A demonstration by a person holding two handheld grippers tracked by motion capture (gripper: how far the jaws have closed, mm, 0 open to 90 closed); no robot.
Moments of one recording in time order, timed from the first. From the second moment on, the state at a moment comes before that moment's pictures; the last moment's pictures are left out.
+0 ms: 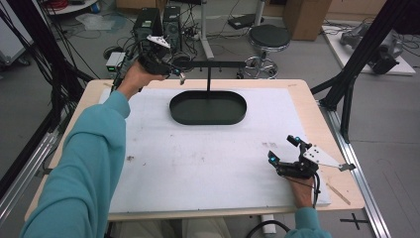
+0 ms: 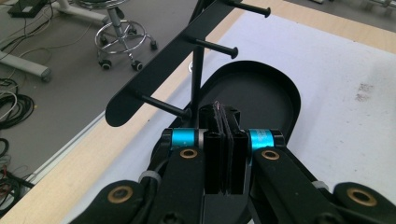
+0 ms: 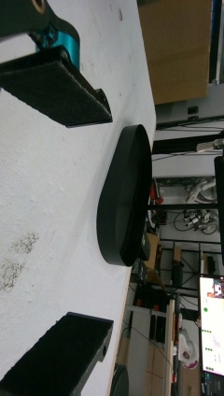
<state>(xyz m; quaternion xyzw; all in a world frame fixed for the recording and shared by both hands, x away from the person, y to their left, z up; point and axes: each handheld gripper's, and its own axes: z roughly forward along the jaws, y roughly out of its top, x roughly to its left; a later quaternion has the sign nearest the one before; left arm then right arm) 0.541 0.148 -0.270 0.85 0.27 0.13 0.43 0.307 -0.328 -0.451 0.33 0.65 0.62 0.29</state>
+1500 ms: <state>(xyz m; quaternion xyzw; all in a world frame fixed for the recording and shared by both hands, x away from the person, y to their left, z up) 0.550 0.148 -0.274 0.84 0.30 0.15 0.42 0.308 -0.329 -0.450 0.33 0.65 0.61 0.29</state>
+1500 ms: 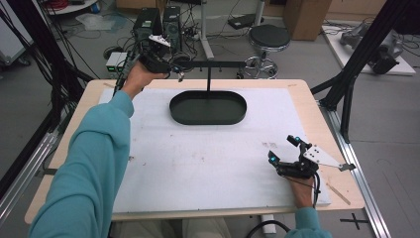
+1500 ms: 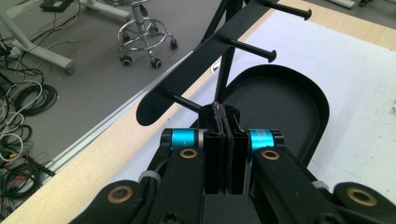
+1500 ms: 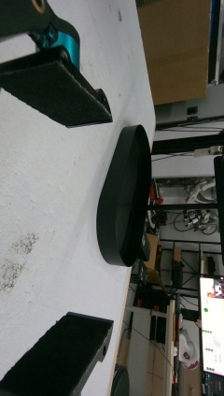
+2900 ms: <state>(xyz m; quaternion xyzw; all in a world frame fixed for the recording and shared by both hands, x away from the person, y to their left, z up) 0.548 0.166 -0.272 0.78 0.31 0.21 0.51 0.307 -0.329 -0.450 0.33 0.66 0.61 0.29</state>
